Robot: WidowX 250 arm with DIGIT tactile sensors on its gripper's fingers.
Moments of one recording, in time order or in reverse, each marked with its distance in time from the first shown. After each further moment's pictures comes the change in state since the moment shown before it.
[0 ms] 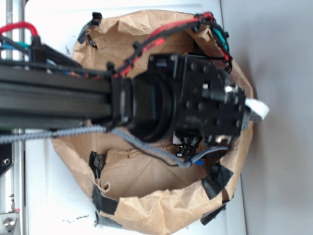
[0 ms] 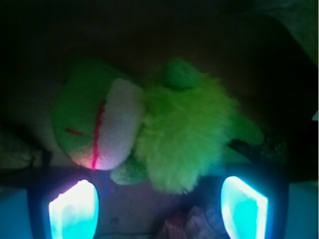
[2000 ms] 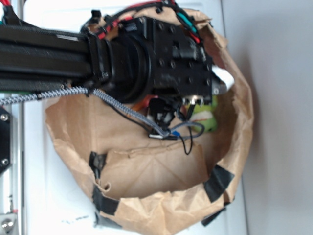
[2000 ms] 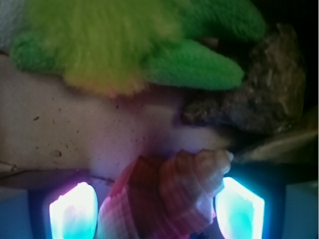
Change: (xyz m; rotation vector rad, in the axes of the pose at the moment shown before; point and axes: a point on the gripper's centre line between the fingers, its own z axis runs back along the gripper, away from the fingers) arm -0.029 0.025 -0.021 -0.034 0.052 -0.076
